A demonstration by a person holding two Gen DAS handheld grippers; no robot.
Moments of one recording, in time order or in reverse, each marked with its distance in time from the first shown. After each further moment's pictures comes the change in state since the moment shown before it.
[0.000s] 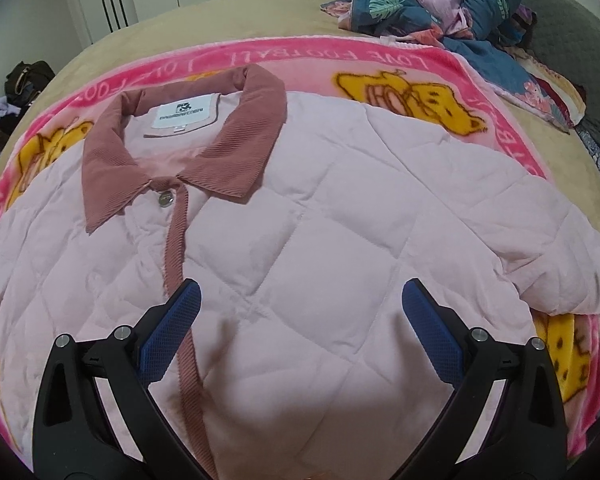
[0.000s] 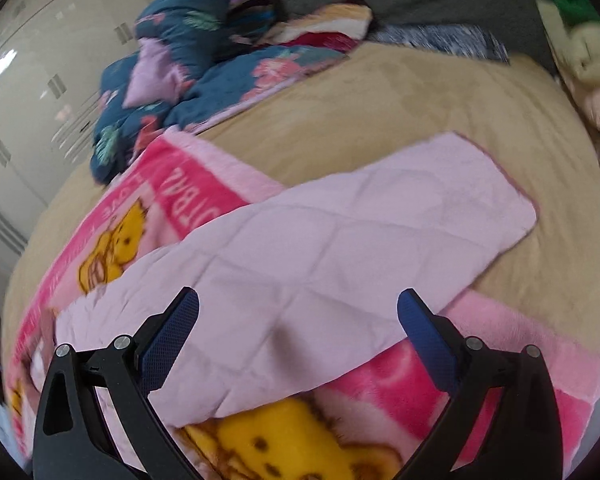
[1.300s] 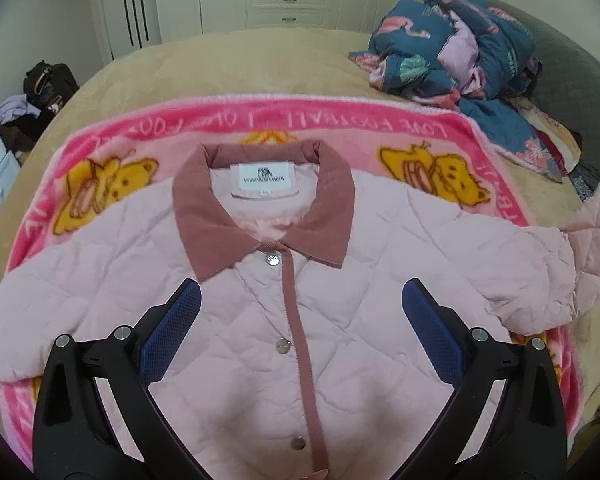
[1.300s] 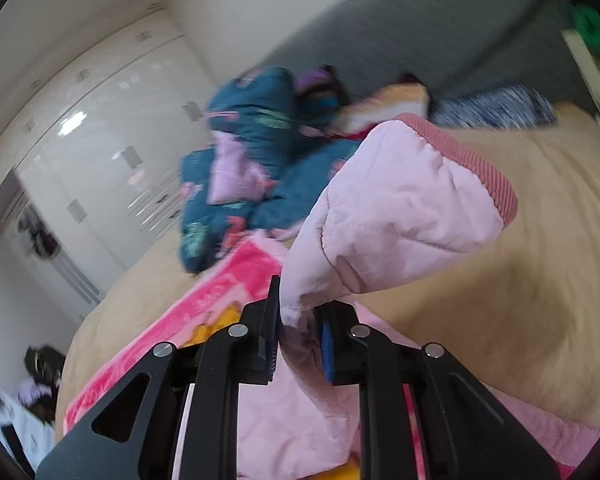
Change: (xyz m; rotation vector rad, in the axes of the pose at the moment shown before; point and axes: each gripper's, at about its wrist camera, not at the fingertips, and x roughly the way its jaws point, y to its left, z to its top) left arm -0.095 0.089 0.036 -0.059 -0.114 -0.011; right arm -0.083 0.043 0.067 -0.085 -0.296 0.340
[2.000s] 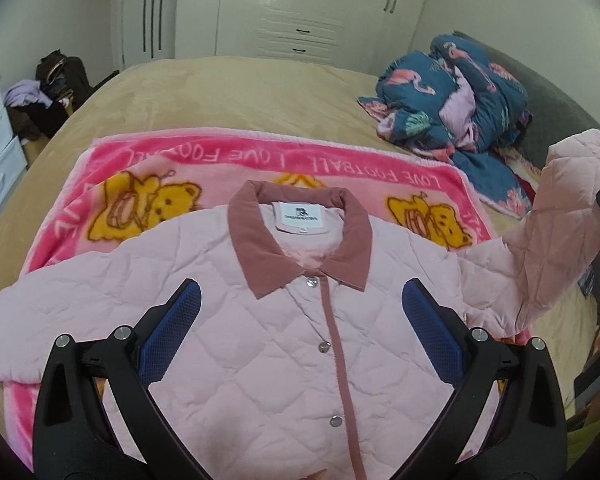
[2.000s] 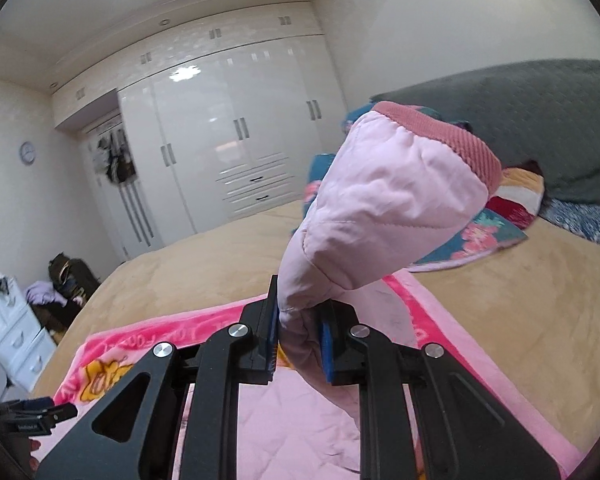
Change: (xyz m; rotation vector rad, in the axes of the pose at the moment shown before) left arm -0.073 0.082 0.006 -0.109 -0.101 -0.075; right arm -0.044 0.190 -0.020 -0.363 -0.048 0.237
